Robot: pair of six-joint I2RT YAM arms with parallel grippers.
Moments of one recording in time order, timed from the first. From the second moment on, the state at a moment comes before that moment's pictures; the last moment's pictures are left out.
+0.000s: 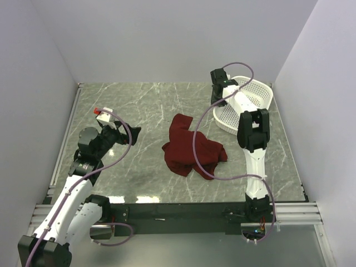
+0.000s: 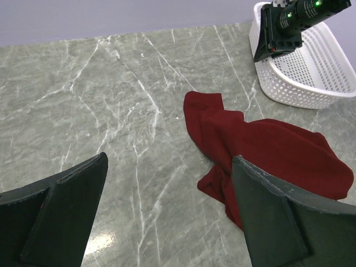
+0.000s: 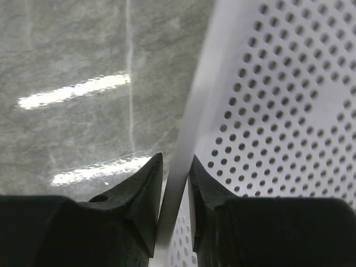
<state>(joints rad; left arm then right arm) -0.20 0.74 0.57 0.06 0.27 -0.18 0.23 2.31 2.04 -0.75 0.26 0.36</state>
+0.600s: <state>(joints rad) -0.20 0.72 0.57 0.06 0.28 -0.18 0.16 2.03 1.61 -0.63 0.29 0.05</state>
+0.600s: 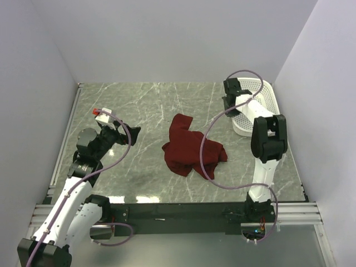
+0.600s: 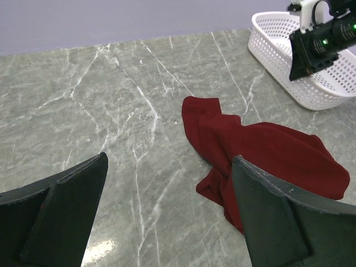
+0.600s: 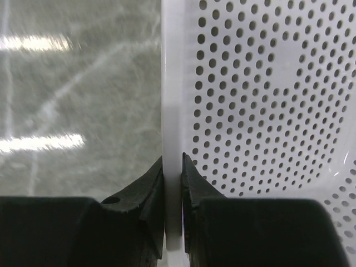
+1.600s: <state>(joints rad) -0.21 0.71 0.57 0.06 0.29 -0.17 -0.04 2.15 1.77 -0.60 0.17 -0.27</state>
